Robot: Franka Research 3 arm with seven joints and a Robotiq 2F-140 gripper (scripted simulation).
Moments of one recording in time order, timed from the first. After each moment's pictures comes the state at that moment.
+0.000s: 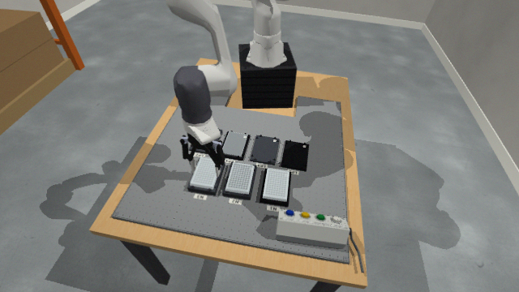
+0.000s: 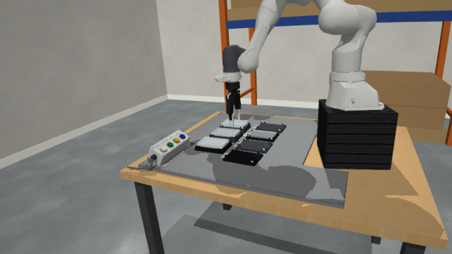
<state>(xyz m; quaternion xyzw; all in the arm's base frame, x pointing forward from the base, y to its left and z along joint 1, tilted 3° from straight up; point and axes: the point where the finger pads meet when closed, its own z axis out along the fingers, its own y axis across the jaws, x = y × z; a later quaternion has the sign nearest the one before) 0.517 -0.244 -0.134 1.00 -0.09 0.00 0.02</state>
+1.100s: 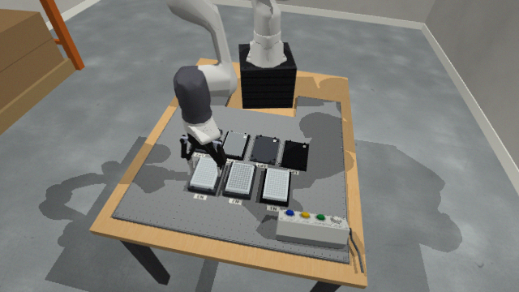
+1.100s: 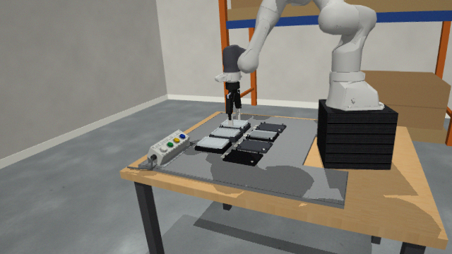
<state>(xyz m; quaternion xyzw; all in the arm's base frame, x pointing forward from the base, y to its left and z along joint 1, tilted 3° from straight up) 0.517 -0.244 -0.134 1.00 -0.09 0.00 0.02</state>
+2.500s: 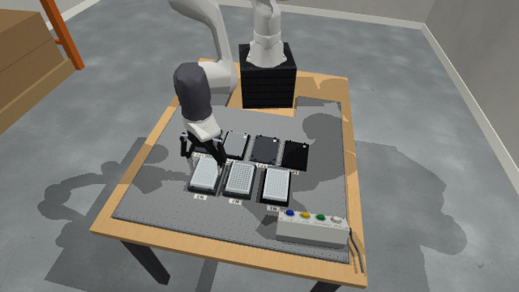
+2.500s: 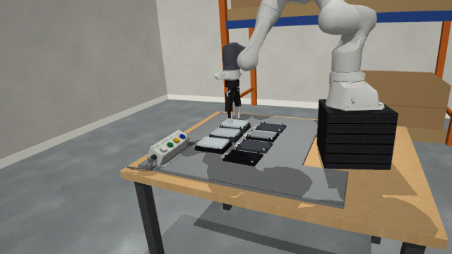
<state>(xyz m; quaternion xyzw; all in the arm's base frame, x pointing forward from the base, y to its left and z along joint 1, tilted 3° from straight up) 0.519 -0.242 -0.122 1.00 -0.09 0.01 0.02</state>
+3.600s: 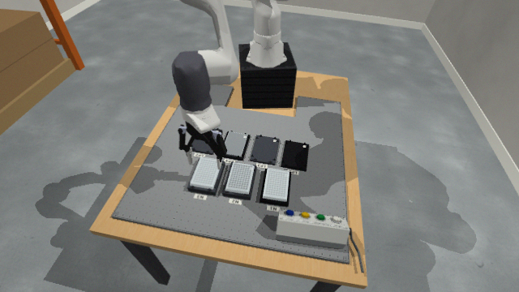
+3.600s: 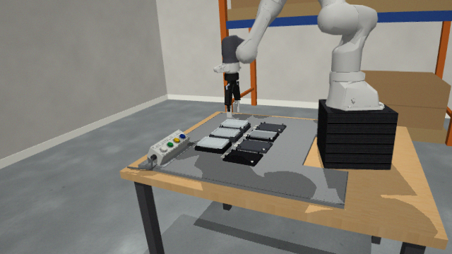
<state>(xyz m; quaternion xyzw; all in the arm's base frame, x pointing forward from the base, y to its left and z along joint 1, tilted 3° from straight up) 0.520 -0.239 -0.087 1.00 -0.10 0.00 0.02</state>
